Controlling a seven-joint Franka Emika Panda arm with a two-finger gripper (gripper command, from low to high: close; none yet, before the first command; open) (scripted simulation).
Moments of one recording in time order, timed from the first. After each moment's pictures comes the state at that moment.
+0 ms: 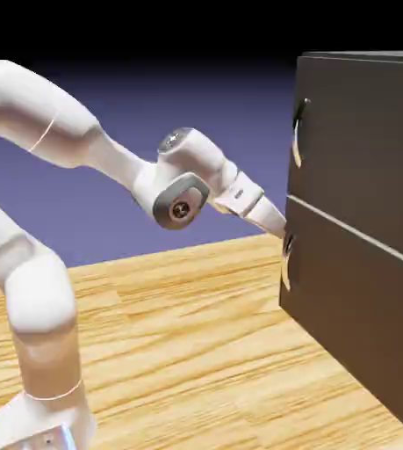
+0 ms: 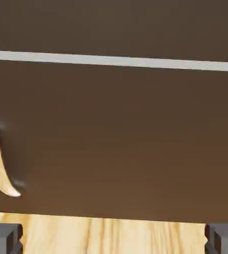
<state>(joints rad) -0.04 -0.58 0.05 -2.78 0.12 3.04 0.66</state>
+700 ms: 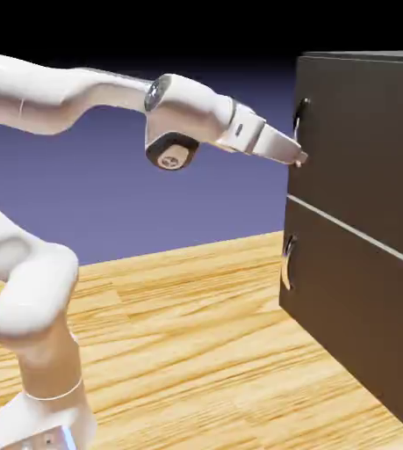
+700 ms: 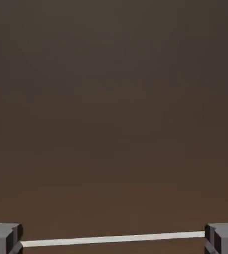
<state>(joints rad) -0.41 -0.69 0.45 -2.53 1.03 3.03 0.03</state>
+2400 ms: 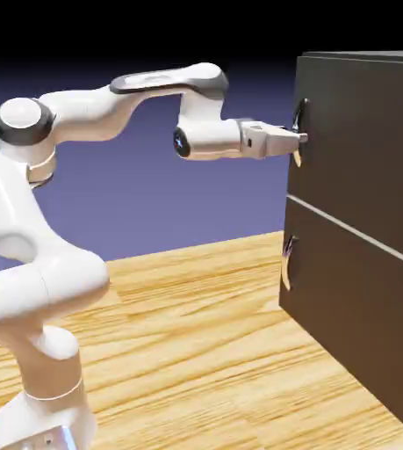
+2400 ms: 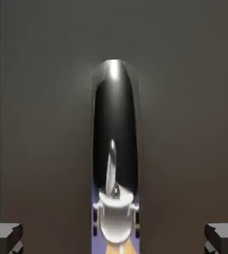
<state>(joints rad) -1.38 -0.89 1.39 -1.86 2.90 3.02 -1.24</state>
